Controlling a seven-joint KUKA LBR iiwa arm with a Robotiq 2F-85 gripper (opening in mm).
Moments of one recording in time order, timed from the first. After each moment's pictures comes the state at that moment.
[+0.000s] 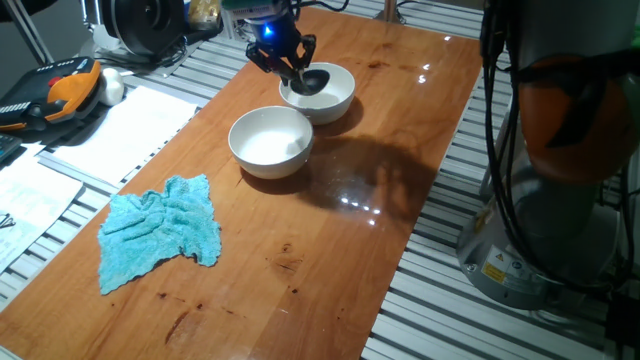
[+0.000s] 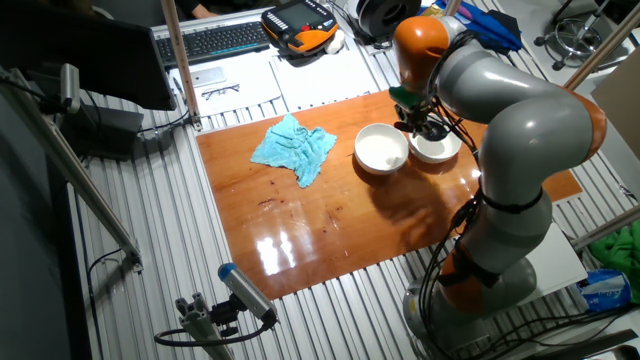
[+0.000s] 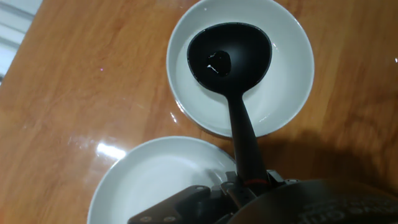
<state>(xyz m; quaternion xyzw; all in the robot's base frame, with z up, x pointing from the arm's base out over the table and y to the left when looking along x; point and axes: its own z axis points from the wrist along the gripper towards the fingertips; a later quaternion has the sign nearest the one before) 0.502 -0.082 0.197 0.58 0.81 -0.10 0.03</state>
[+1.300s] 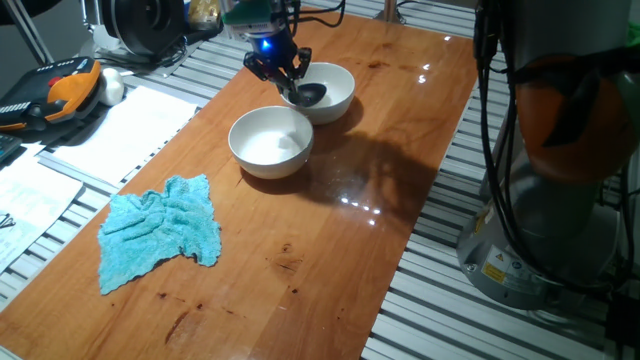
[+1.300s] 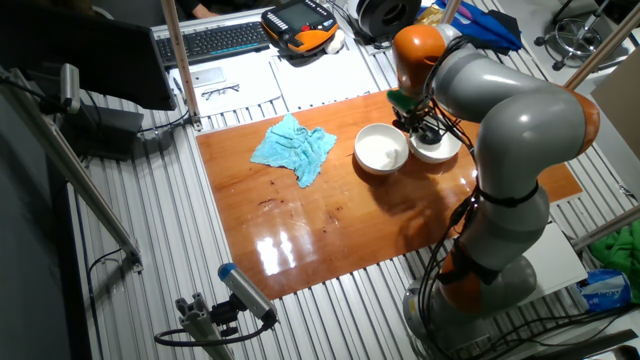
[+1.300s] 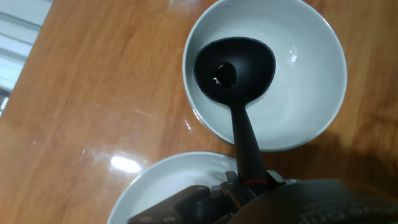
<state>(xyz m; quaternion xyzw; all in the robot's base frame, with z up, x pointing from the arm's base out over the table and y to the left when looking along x) 0.521 -0.092 0.166 0.58 0.81 -0.09 0.05</state>
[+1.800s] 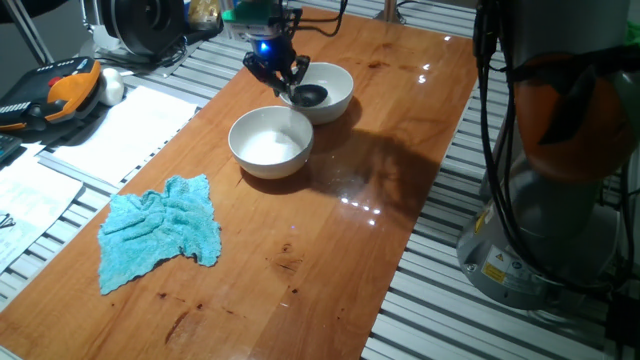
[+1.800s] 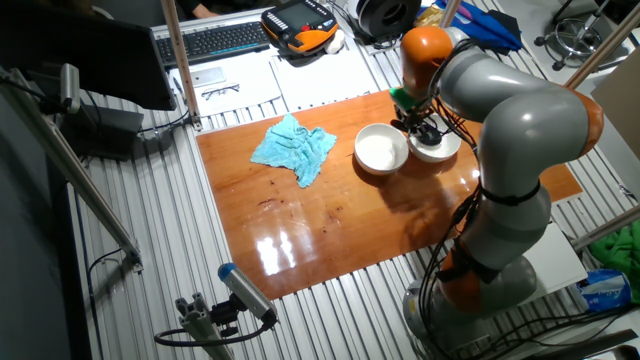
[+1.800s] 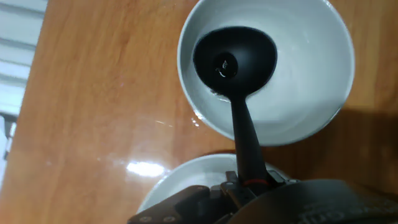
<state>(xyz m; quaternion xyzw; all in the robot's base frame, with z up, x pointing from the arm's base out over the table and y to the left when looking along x) 0.536 -0.089 0.151 0.65 0.76 -0.06 0.05</state>
